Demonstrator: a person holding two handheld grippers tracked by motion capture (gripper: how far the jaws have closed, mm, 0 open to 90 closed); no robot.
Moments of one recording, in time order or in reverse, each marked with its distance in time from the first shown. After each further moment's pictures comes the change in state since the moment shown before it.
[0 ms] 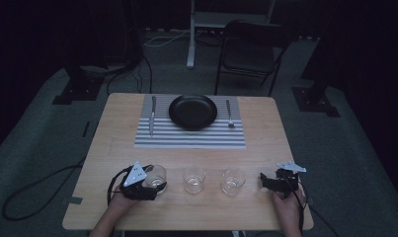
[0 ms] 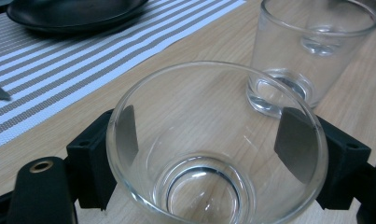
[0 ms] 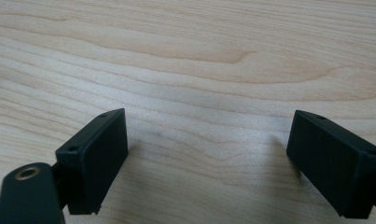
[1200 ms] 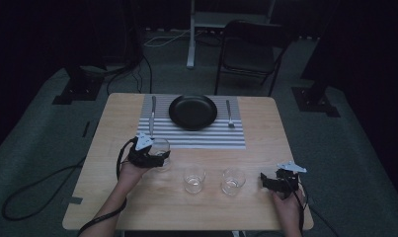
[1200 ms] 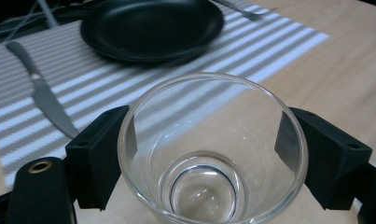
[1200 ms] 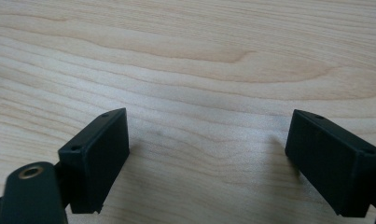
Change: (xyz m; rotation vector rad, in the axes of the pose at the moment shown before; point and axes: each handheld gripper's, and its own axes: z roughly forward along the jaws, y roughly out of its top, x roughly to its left) left arm 0.056 0.060 0.042 0.038 0.181 -0.121; right arm 0.000 -0.001 -0.001 -0.004 0.000 -0.001
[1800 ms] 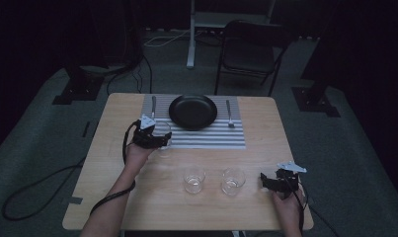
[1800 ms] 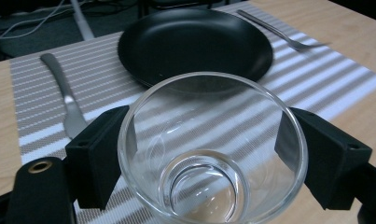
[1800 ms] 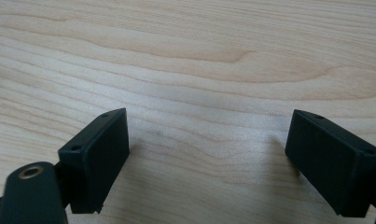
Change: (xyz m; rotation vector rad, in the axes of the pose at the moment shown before) left arm 0.030 0.035 0.036 -0.003 0.067 -0.099; right arm 0.000 0.000 0.000 0.000 0.000 0.000
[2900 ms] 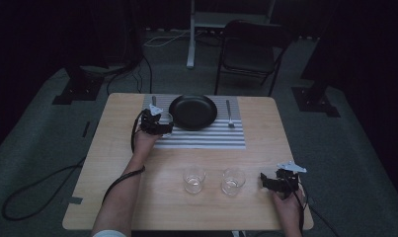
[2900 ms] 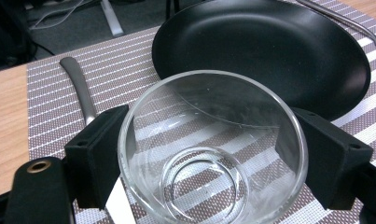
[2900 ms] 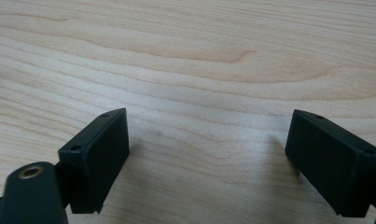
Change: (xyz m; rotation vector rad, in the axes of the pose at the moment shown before) left arm 0.023 0.013 0.066 0.053 0.121 0.022; right arm 0.000 0.000 0.000 0.000 0.000 0.000
